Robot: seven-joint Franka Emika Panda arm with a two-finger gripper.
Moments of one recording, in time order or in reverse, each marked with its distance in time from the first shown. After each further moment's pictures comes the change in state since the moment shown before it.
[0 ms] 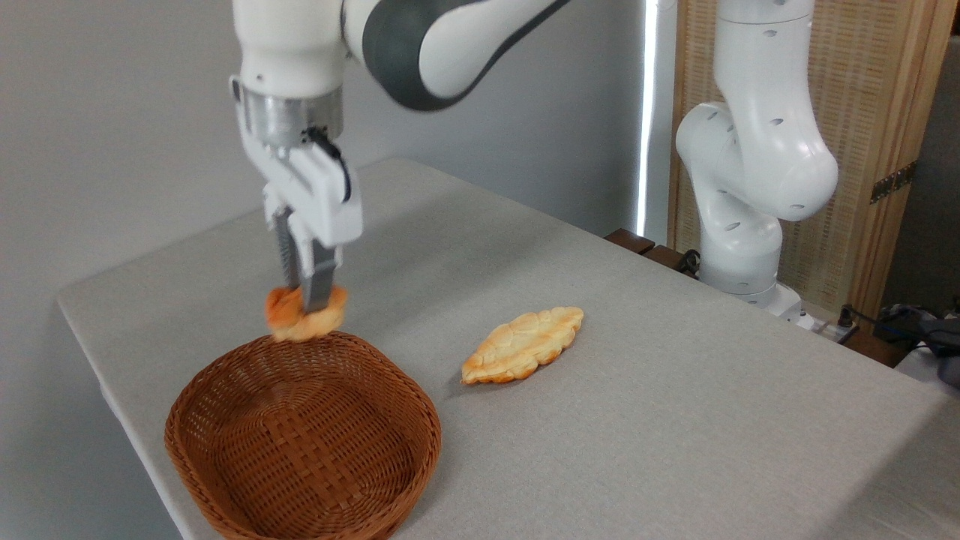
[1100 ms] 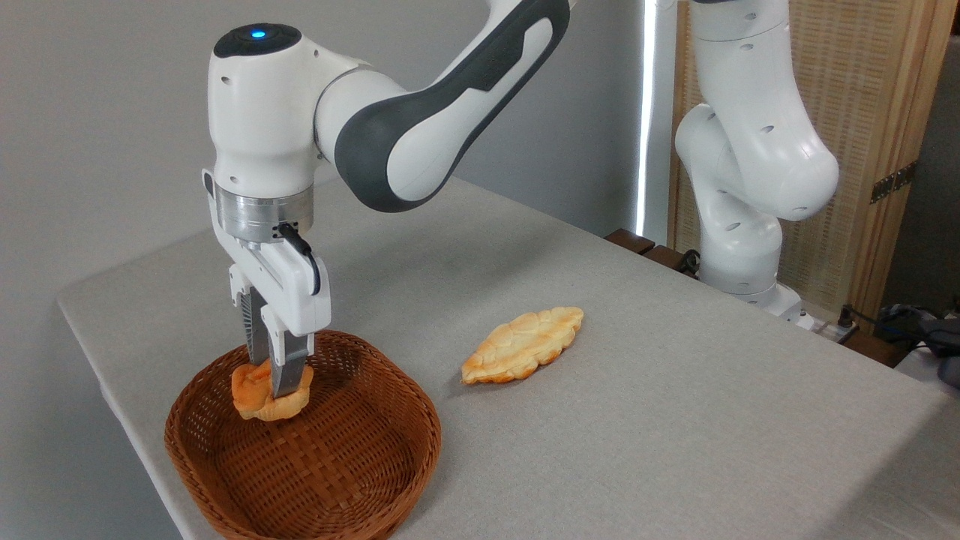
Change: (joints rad) arm 0.009 0.164 -0.007 0.018 -0.001 0.185 0.000
